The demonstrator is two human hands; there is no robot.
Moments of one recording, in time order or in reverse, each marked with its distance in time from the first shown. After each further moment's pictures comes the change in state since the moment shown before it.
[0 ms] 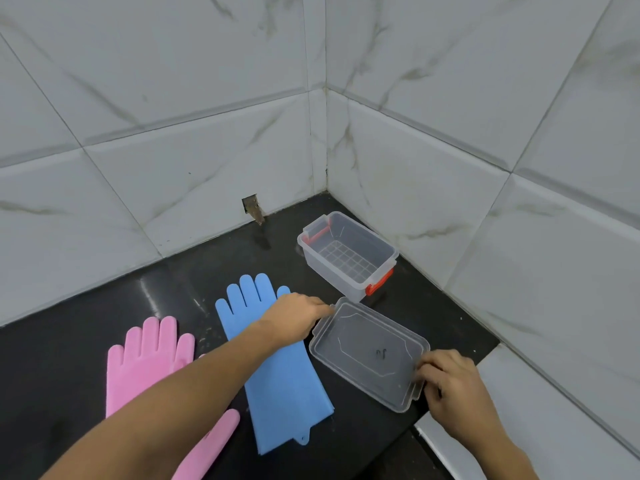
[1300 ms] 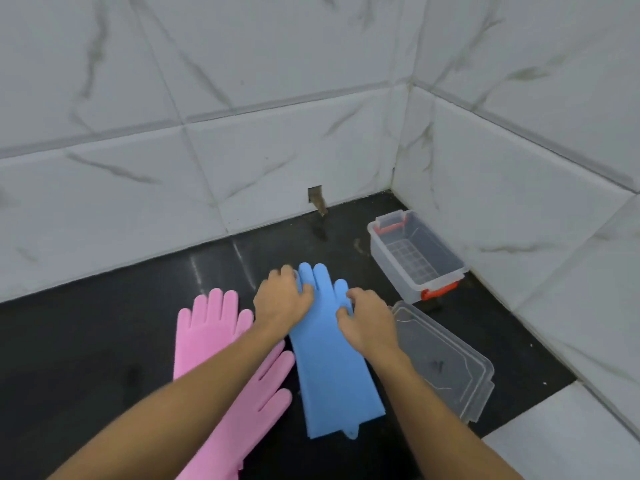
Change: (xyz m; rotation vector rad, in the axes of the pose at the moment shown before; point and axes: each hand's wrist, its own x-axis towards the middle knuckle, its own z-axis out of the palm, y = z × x) left_hand -0.082 -0.031 -0.044 -0.402 0.215 -1.055; right_hand 0.156 -0.201 0.031 0.369 -0.253 0.266
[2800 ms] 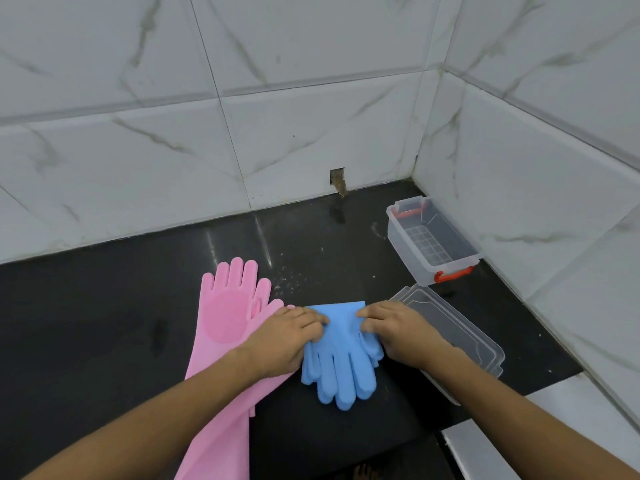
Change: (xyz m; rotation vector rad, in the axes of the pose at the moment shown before) left_hand -0.083 -0.093 0.023 0.247 -0.134 0.909; right_hand -0.003 0.096 -0.001 -0.411 -0.130 -1.018
